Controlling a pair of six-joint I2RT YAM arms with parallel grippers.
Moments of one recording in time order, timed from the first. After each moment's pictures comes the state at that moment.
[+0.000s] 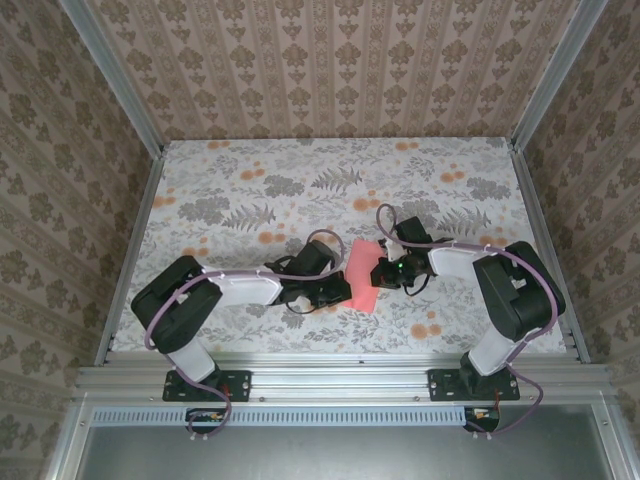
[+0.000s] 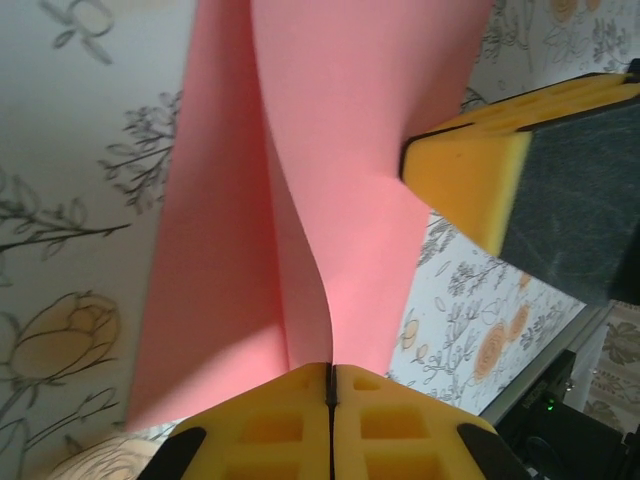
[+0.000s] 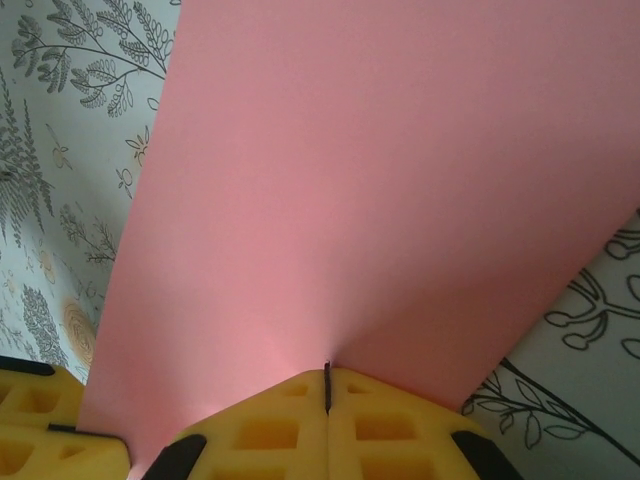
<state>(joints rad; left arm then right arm) -0.92 1.66 0.77 0.03 0.39 -1.06 0.36 1.67 0.76 -0.28 -0.53 0.41</state>
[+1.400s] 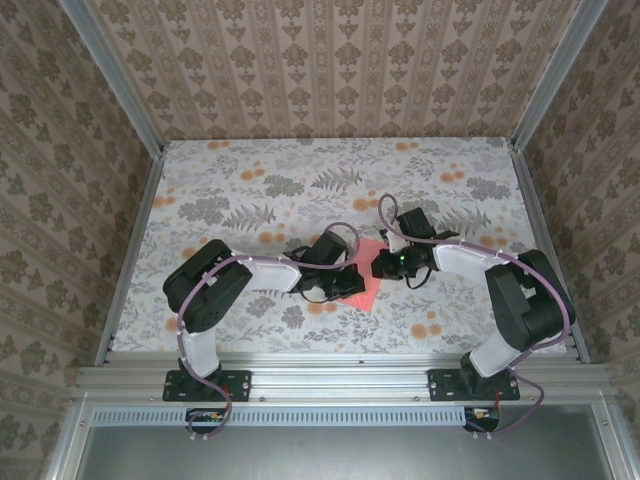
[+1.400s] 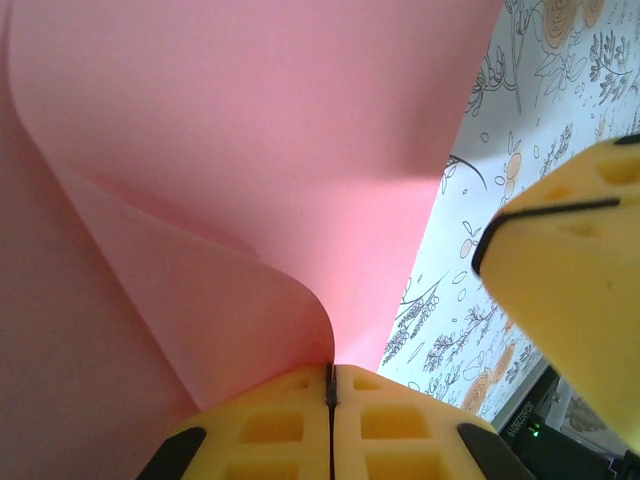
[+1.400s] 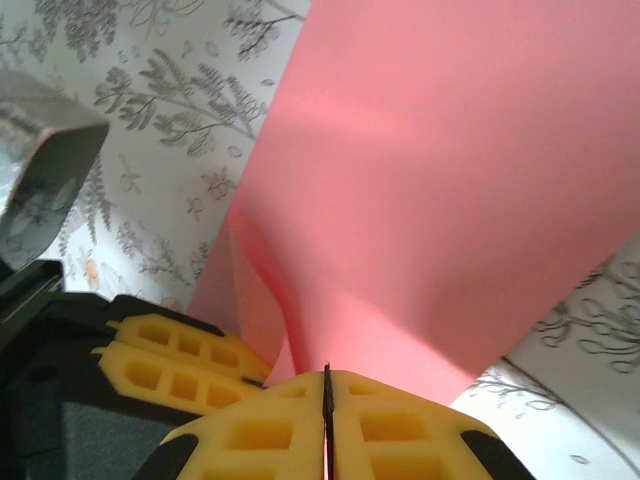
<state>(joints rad) -0.91 1.86 0.92 0.07 0.47 -1.04 0.35 1.59 0.82 -0.36 -0.48 0.36</state>
